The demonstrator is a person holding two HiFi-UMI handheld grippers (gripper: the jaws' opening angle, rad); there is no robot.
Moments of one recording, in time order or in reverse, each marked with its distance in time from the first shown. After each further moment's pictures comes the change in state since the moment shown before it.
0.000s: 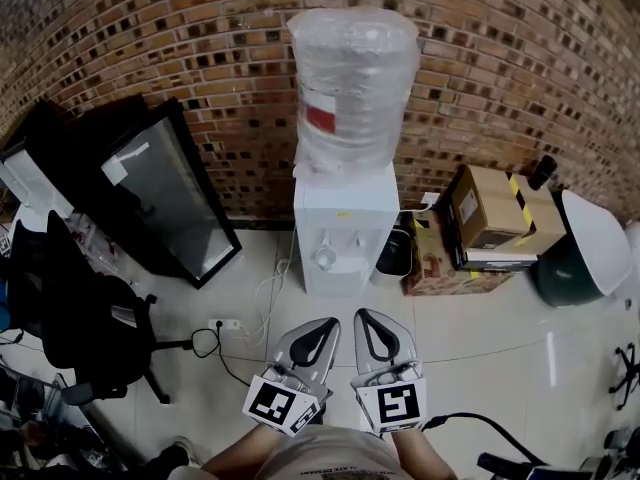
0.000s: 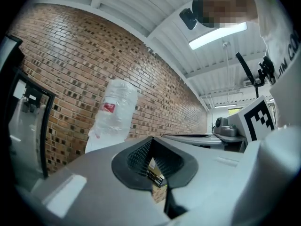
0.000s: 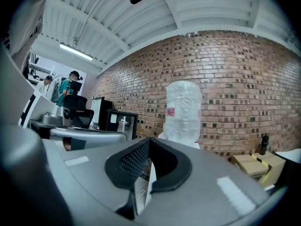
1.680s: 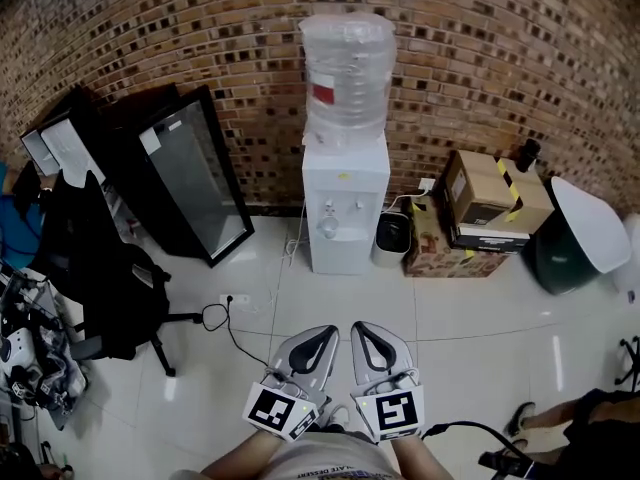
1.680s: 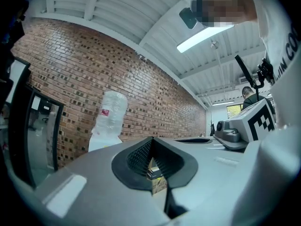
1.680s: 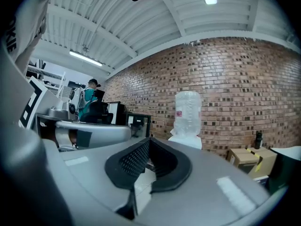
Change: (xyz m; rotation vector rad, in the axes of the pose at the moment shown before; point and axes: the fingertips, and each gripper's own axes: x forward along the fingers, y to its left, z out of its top) left arm -0.151 -0.144 -0.005 0.045 -0.012 0.031; right arm -0.191 0.091 -0.012 0.001 -0.007 0.070
